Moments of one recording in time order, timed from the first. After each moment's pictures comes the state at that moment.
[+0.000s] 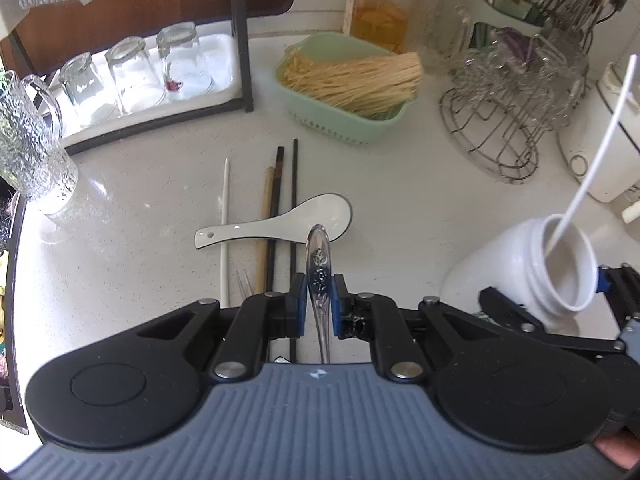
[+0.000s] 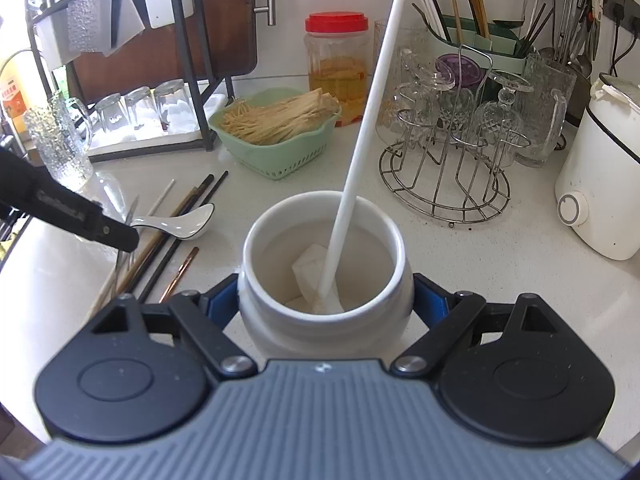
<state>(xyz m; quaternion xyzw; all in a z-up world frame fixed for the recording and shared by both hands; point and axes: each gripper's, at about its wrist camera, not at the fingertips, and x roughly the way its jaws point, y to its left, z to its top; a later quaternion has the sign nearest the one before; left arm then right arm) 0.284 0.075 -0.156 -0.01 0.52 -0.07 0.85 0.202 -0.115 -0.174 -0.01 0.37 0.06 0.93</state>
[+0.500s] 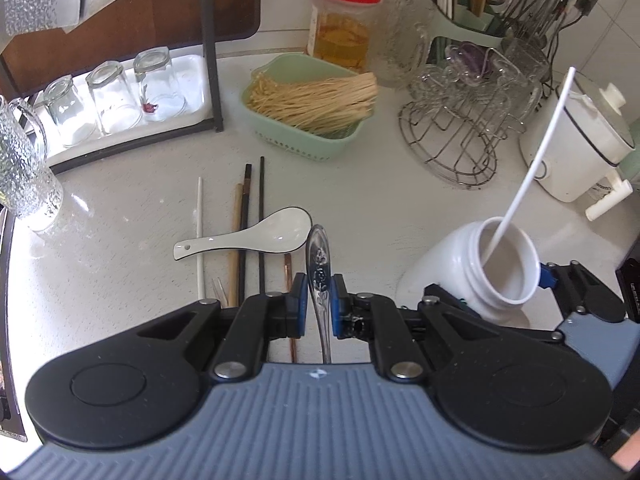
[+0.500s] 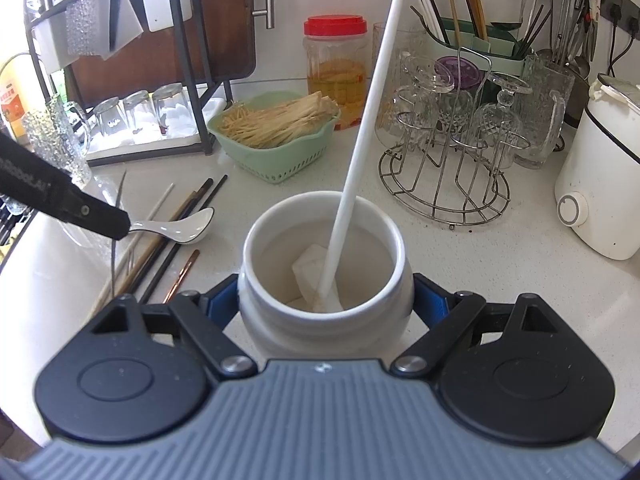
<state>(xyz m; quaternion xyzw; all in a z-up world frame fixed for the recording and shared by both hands) 0.272 0.067 -0.129 -0.02 0.51 -0.12 0.85 0.202 -0.113 -0.174 0.00 0.37 0.06 0.93</state>
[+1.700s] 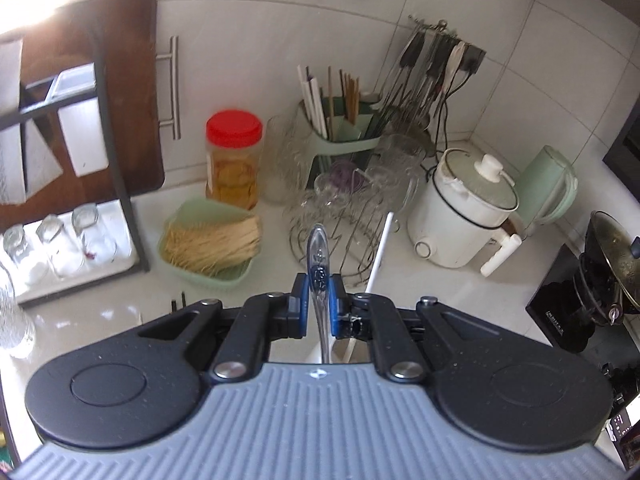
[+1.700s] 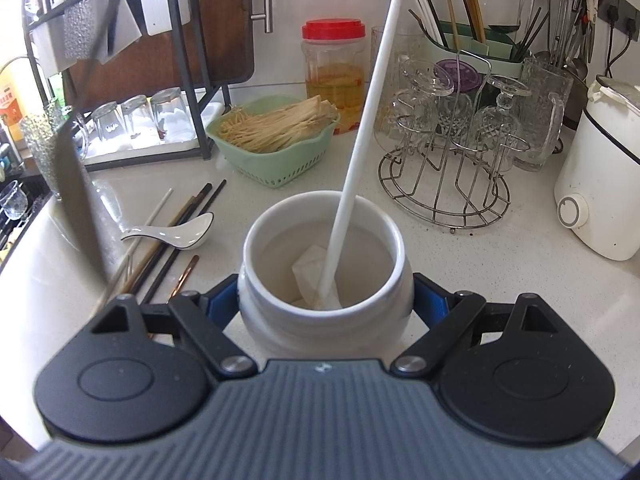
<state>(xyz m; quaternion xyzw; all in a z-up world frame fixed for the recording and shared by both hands) 0.260 0.032 0.001 -0.02 0.38 -0.24 0.89 0.204 -0.112 -0.176 0.00 0.36 0.05 0.93</state>
